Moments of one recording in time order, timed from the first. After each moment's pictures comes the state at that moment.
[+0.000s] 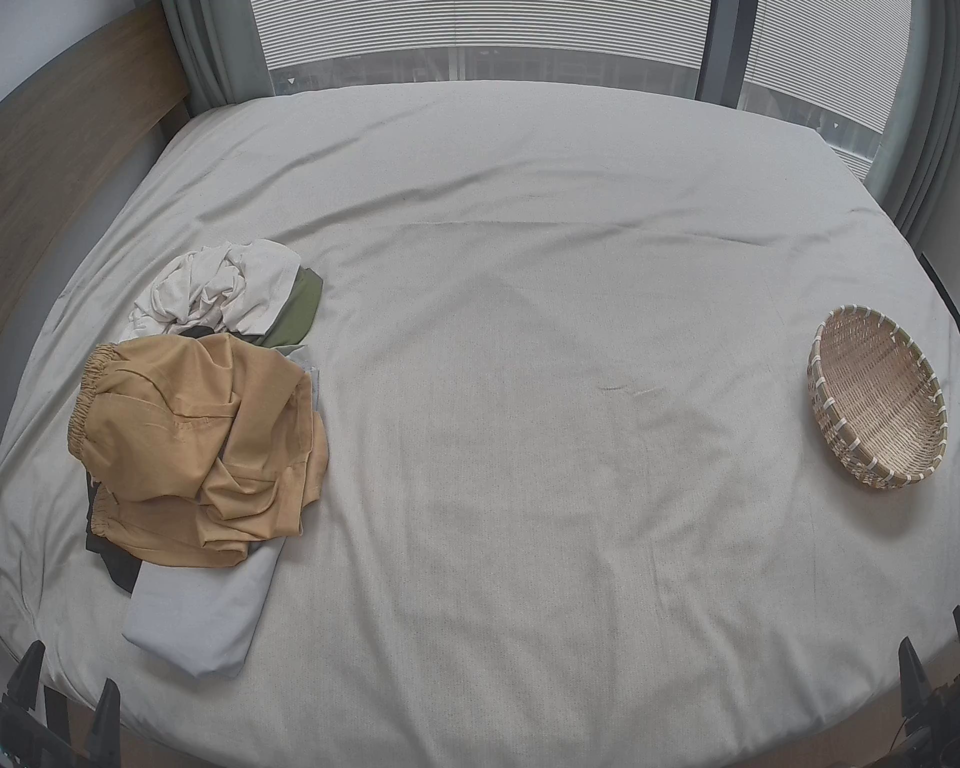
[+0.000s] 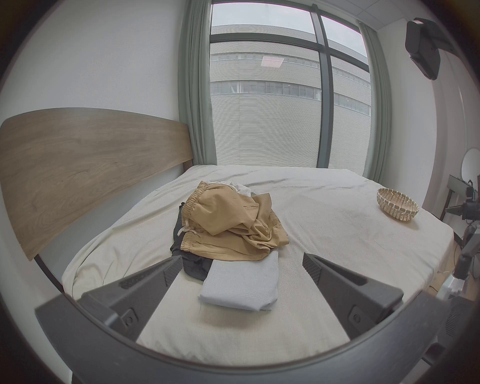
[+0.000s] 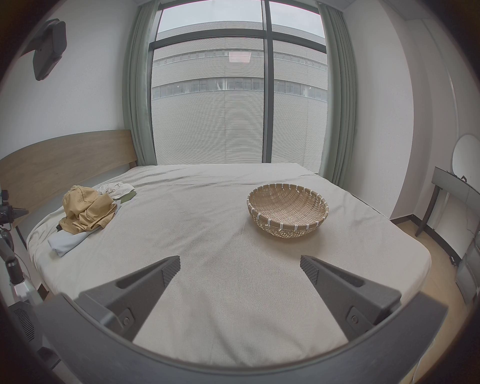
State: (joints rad) left arm 0.00 0.02 -0.02 0.00 0.00 0.00; right arm -0.01 0.02 -0.02 0.00 -0.03 0.00
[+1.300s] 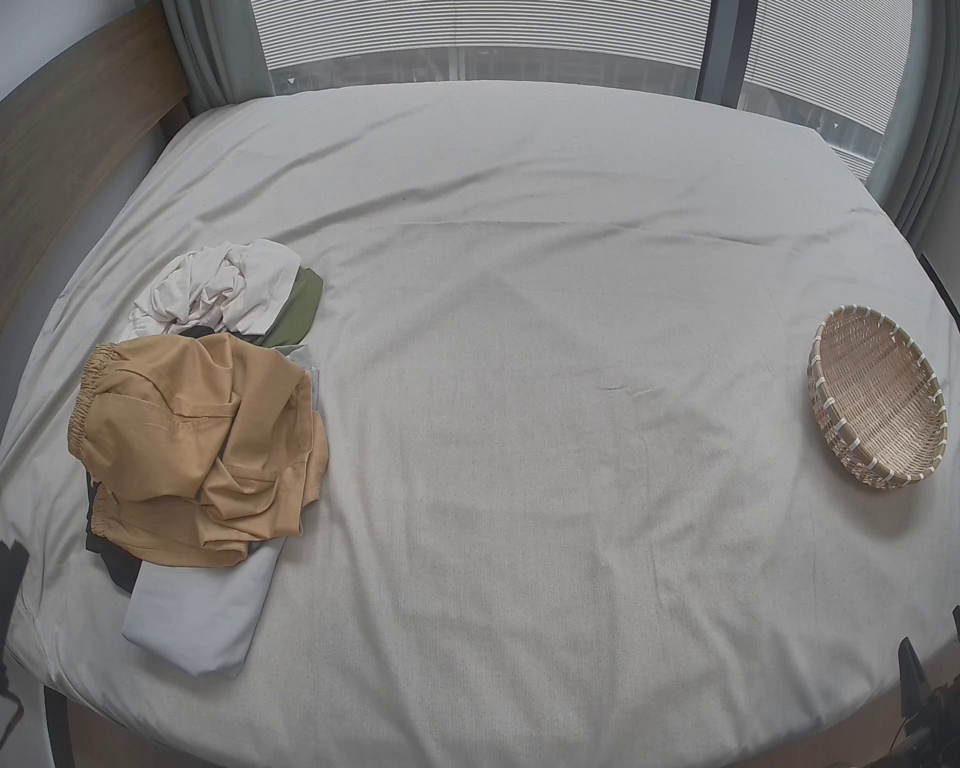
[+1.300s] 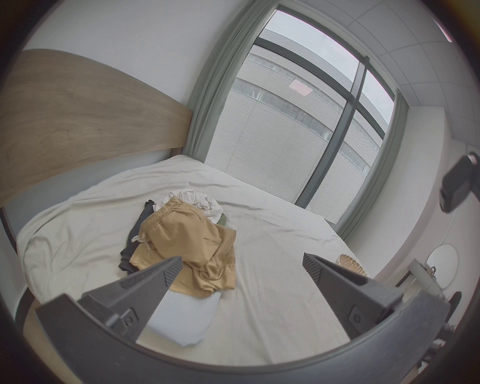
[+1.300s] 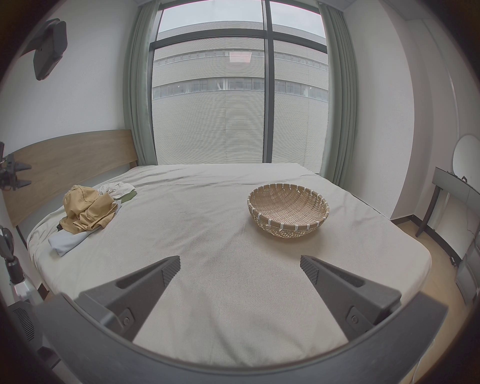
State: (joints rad) left arm -0.12 0.44 -0.38 -0.11 -0.03 -0.41; right arm -0.01 0.02 -0.02 0.00 -0.03 0.00
